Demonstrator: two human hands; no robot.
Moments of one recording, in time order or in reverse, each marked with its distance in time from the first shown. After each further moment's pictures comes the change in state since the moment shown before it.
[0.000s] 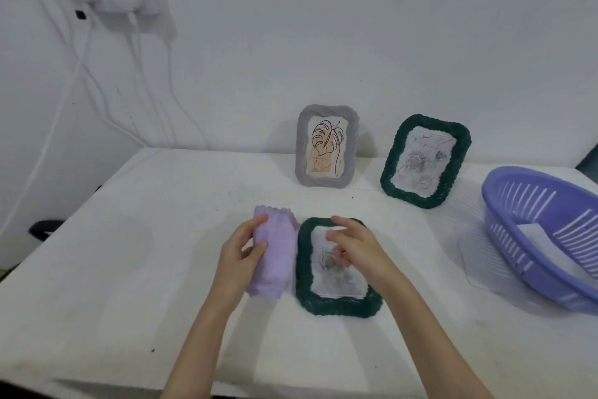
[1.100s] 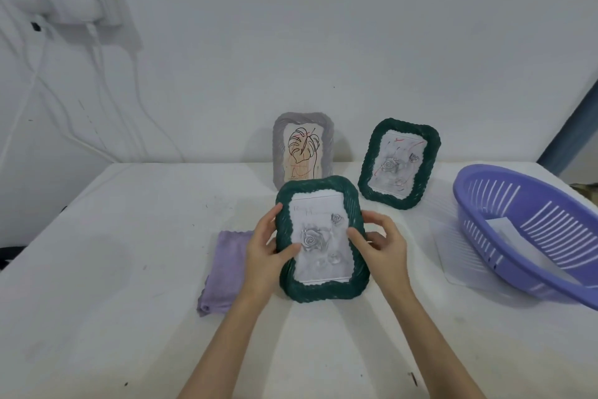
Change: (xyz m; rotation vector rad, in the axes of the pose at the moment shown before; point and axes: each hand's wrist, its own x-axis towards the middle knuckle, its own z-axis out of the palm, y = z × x) left_hand 0.017 0.007 0.065 -0.304 -0.108 -0.020; right_hand -0.017 0.013 -0.039 0.044 0.464 -0.392
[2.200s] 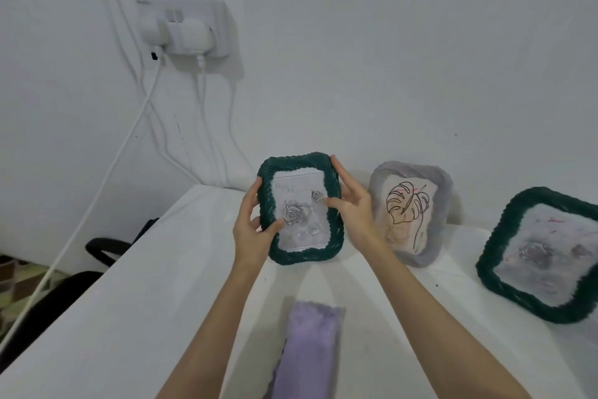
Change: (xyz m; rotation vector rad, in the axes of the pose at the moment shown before) left_hand 0.144 0.037 -0.140 0.289 0.389 0.333; right_hand 0.158 -0.032 0.225 0.394 -0.557 -0.076
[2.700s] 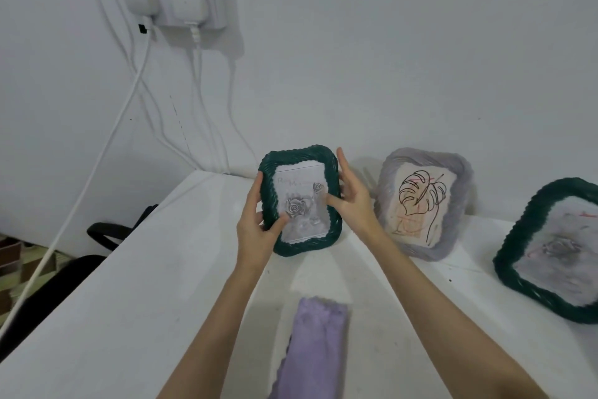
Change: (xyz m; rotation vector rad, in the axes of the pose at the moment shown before) left_hand 0.003 -0.026 -0.004 0.094 -0.035 -0.040; right_hand 0.018 0.037 -0.003 -0.248 -0.088 0.014
